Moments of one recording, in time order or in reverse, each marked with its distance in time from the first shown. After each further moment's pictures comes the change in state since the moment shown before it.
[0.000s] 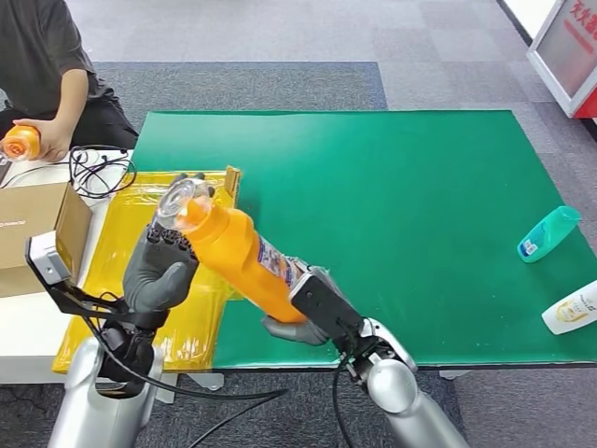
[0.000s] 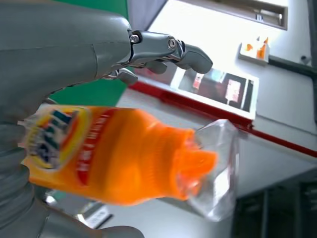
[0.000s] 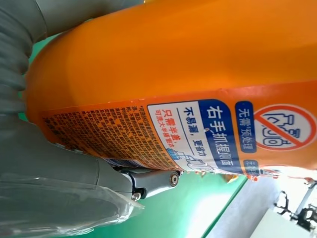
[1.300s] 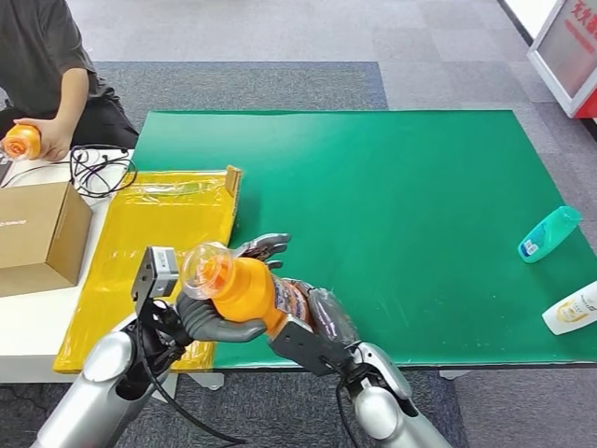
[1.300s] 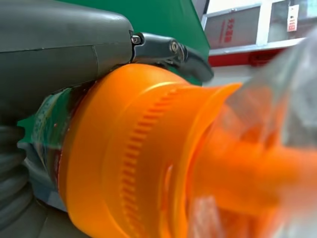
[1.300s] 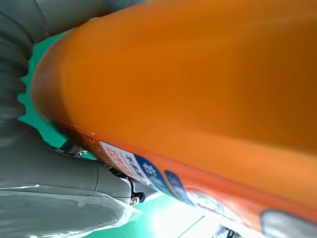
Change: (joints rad) left arm -0.113 0.241 -0.339 0.070 -0.198 0.056 0.089; right arm 0.048 -0.022 0.064 0.093 0.284 -0.148 -0.102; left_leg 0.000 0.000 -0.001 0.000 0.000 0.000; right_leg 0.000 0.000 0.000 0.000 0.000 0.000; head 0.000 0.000
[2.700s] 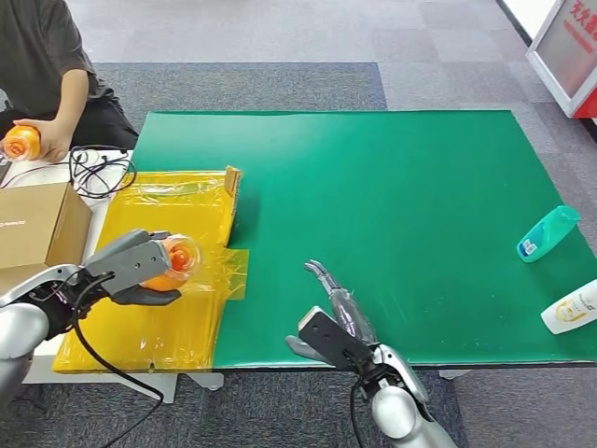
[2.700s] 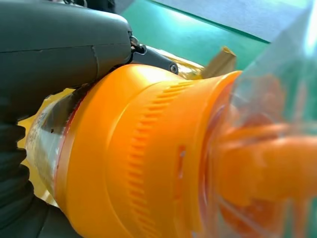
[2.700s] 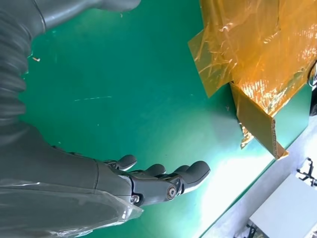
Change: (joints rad) left arm -0.147 0.398 0.086 -0.070 -0.488 -0.038 0.263; right arm 0.067 0.015 -0.136 -0.034 -0.038 0.047 -0.012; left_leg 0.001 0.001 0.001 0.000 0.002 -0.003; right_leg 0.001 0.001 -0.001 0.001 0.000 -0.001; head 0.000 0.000
